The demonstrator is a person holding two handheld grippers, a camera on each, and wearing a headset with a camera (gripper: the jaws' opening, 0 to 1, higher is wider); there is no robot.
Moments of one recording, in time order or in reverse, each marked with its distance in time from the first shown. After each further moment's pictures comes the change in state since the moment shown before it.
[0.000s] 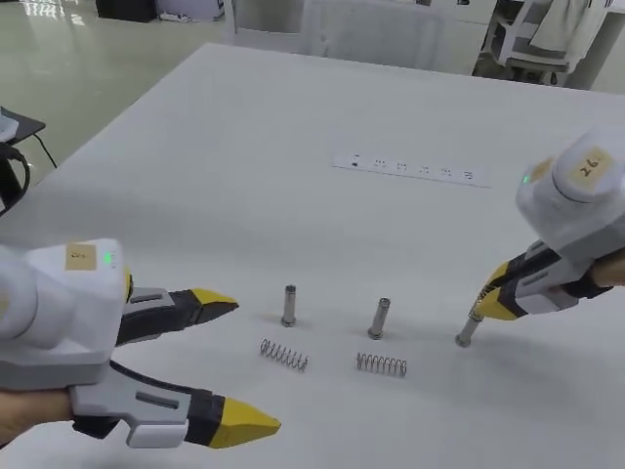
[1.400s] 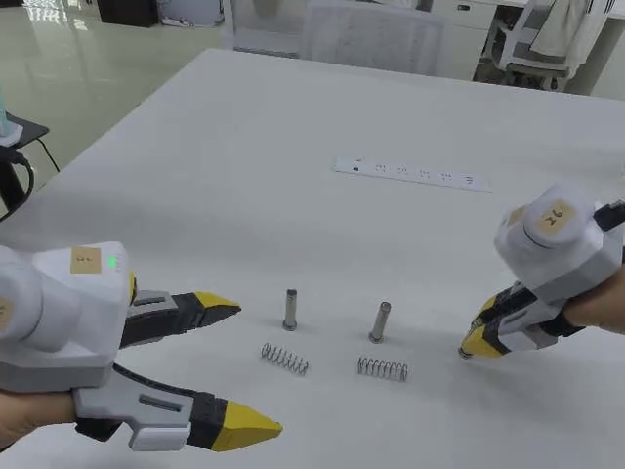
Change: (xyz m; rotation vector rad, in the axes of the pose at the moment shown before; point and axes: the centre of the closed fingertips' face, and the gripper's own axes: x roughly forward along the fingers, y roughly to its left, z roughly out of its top) left arm 0.001 -0.001 0.001 0.008 0.003 -0.002; right arm 0.028 0.009 -0.020 0.043 0.025 0.018
